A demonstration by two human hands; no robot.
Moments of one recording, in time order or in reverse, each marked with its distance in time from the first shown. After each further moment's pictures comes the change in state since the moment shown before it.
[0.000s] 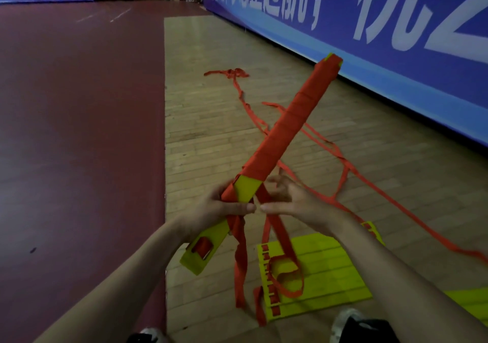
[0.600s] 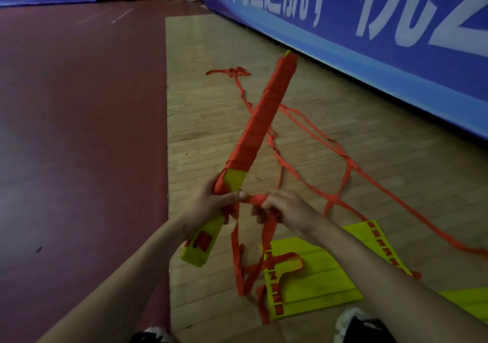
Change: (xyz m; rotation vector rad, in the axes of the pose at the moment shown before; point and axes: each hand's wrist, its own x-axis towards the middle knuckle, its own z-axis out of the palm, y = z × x) left_hand 0.004 -0.005 -0.008 0.047 0.206 0.034; right_hand 0.003 0.003 0.027 0.222 0.003 -0.009
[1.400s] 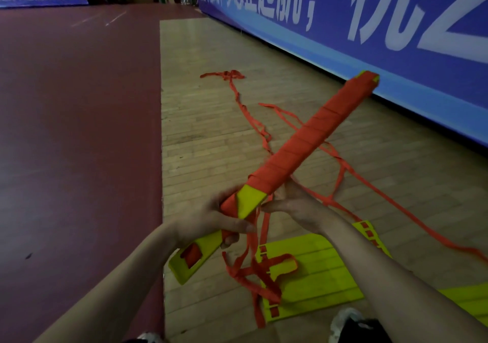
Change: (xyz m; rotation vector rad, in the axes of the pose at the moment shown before) left_hand -0.017 0.019 0.011 -0.074 -0.447 -0.090; right_hand 0.012 0.011 -0.034 -0.185 0.049 -0.193
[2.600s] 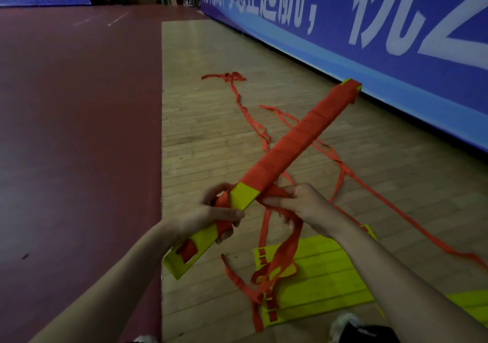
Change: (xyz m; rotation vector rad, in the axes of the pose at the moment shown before) left_hand 0.003 -0.004 -0.010 -0.060 0.192 0.004; right_hand -0.017 -0.035 -0.004 0.063 0.047 0.197
